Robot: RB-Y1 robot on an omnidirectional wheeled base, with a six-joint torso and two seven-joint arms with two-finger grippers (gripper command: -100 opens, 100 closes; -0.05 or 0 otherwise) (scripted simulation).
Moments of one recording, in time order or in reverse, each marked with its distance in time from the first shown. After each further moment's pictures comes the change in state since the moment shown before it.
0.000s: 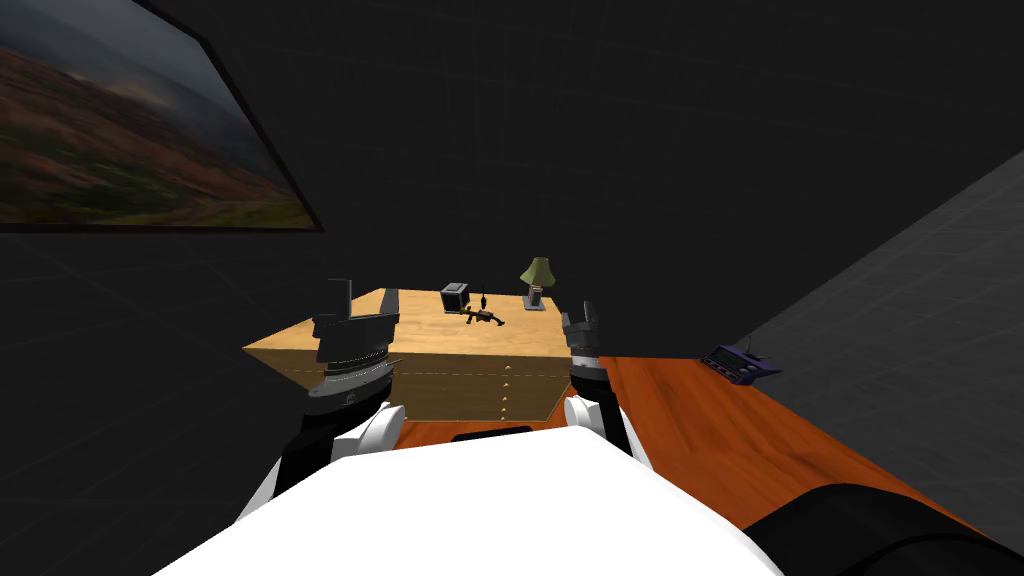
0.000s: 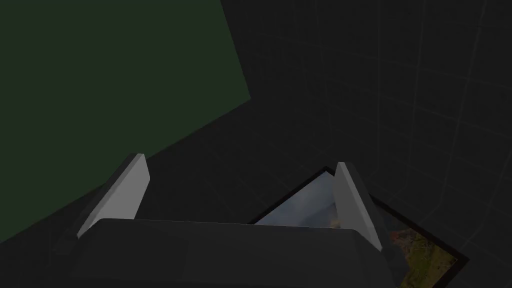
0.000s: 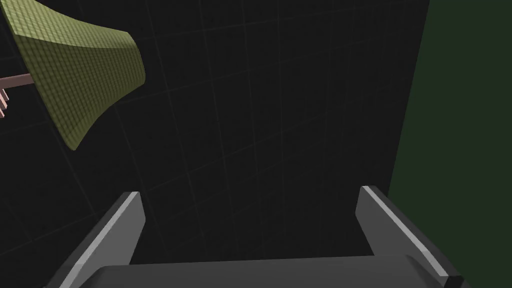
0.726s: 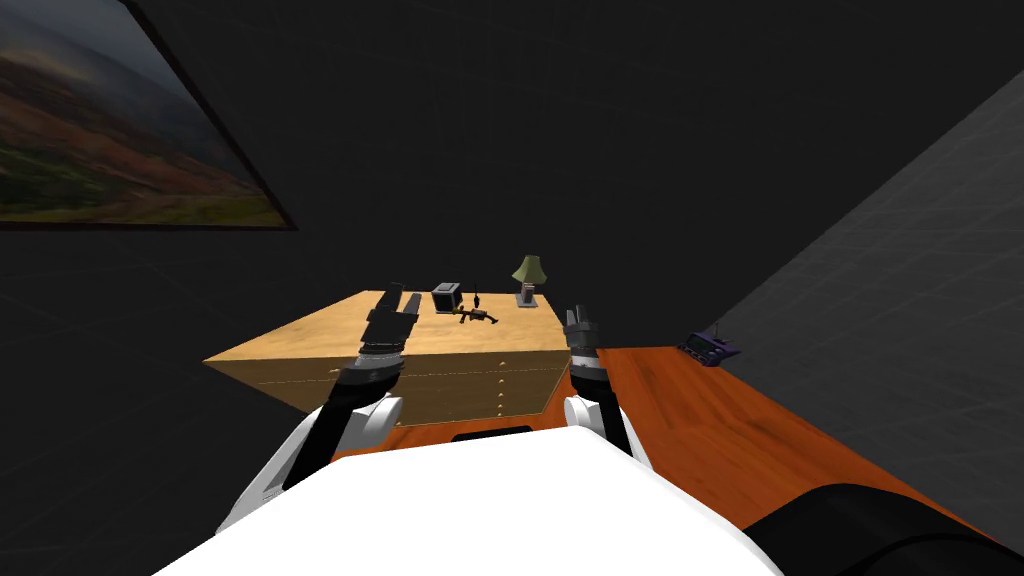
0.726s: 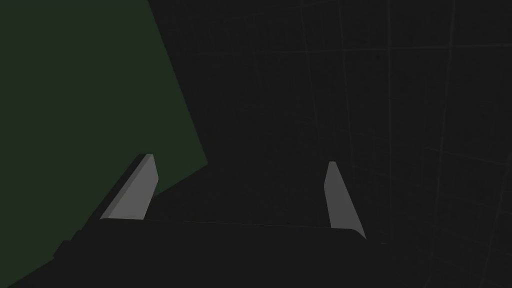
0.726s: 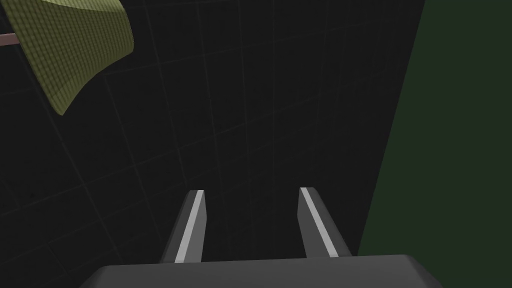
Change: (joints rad) left arm -0.114 0.182 0.027 0.110 0.004 0.150 0.022; right arm 0.000 0.000 0.000 0.000 0.000 0.000 0.000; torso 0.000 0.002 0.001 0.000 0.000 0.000
